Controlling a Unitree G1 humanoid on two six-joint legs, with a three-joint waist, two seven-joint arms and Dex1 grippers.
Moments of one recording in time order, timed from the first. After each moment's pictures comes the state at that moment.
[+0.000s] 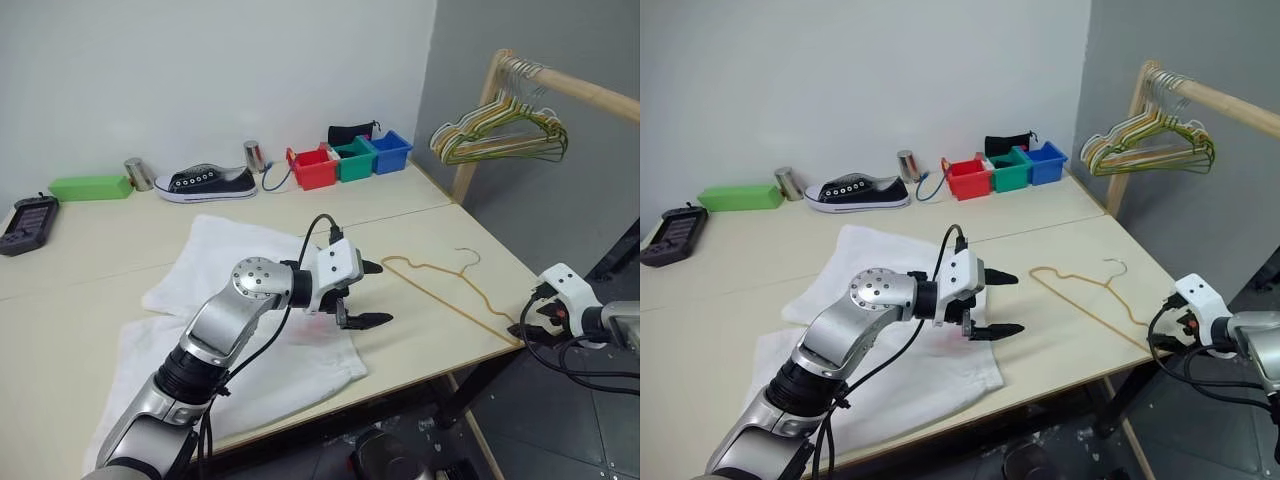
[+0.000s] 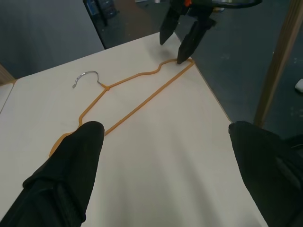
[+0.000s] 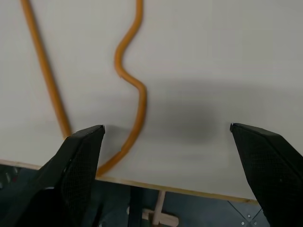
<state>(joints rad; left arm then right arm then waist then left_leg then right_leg) -0.55 0.47 -0.36 -0.20 -0.23 0.49 -0.99 -0.29 -0.95 0.01 0.19 0.17 0.82 0.86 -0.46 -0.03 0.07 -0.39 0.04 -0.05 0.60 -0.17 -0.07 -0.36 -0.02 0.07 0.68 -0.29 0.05</state>
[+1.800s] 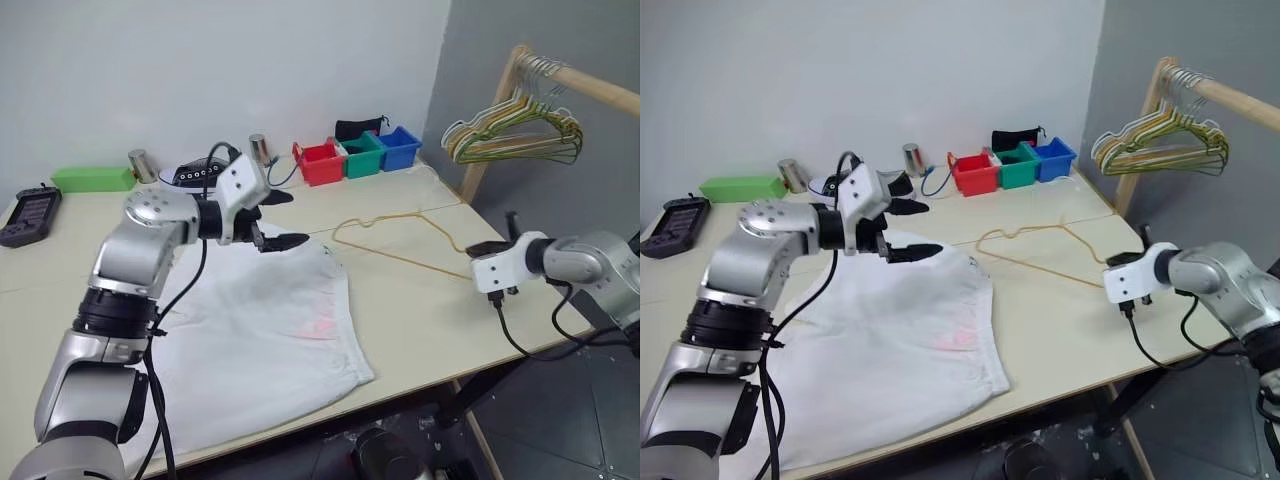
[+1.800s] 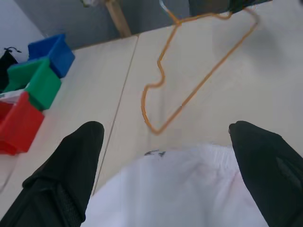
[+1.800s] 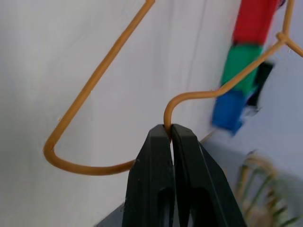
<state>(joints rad) -0.84 0.74 -0.11 0.23 -0.28 0.42 -1.20 -0.74 -0.96 0.40 0.41 -0.65 -0.61 0.59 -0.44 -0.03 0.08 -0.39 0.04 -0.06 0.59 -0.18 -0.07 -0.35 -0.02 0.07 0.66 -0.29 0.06</state>
